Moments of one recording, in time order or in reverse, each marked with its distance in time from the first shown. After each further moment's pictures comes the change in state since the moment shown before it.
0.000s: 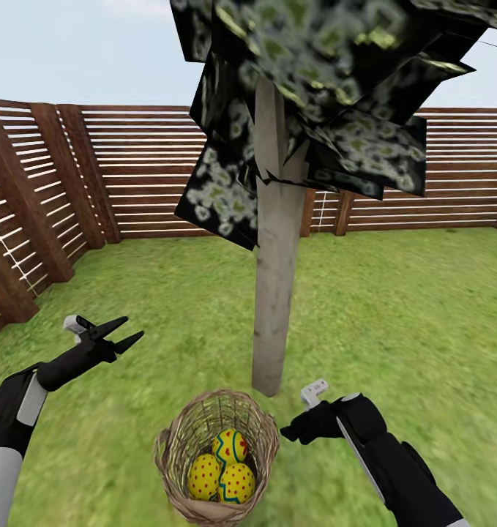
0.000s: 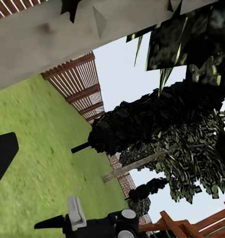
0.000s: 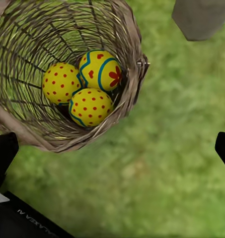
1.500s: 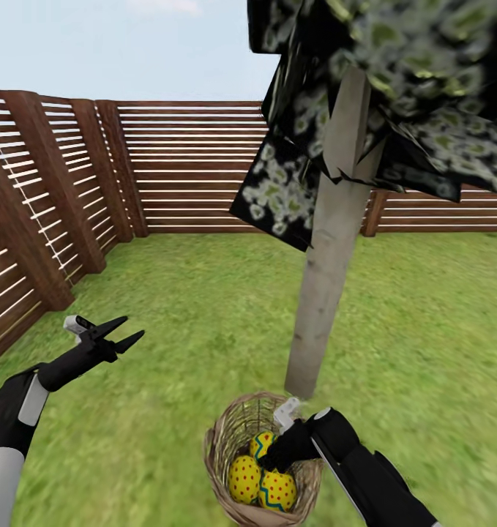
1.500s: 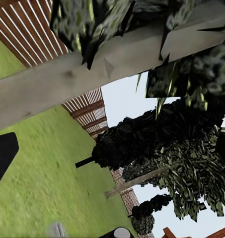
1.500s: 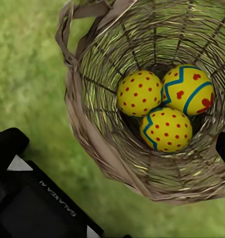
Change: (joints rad) left arm 0.000 -0.008 0.008 0.003 0.003 -0.001 -0.005; right arm 0.001 0.033 0.179 0.061 -0.017 -0.024 0.018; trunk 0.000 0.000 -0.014
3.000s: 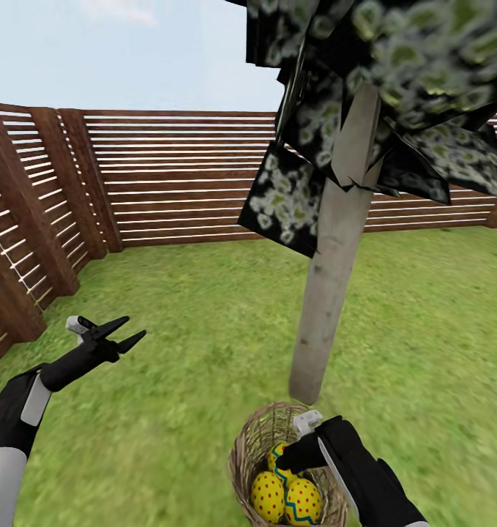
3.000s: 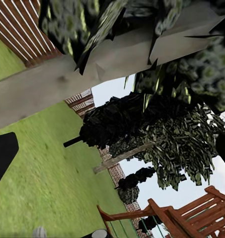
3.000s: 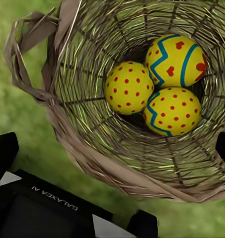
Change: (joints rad) left arm 0.000 -0.009 0.000 0.002 0.001 0.000 0.000; right arm 0.000 0.083 -0.220 0.224 -0.009 0.001 -0.183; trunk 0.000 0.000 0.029
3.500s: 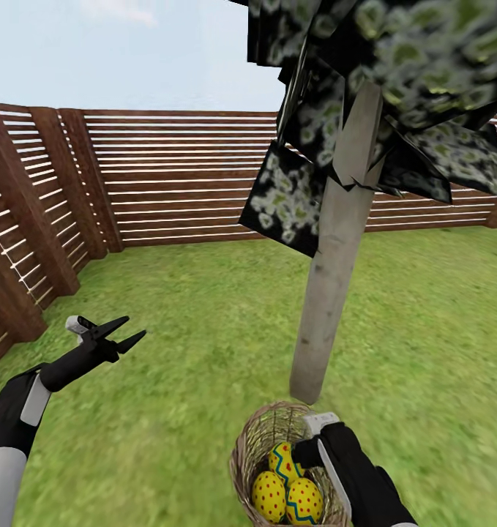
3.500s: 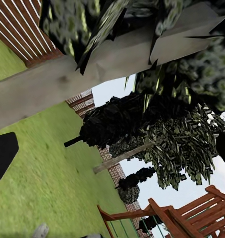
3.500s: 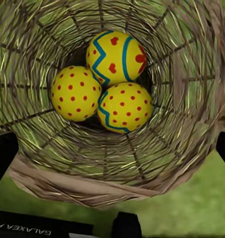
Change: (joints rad) left arm 0.000 0.001 0.000 -0.001 0.000 0.000 0.000; right arm 0.000 0.071 -0.154 0.094 0.000 -0.081 -0.296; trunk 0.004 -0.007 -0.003
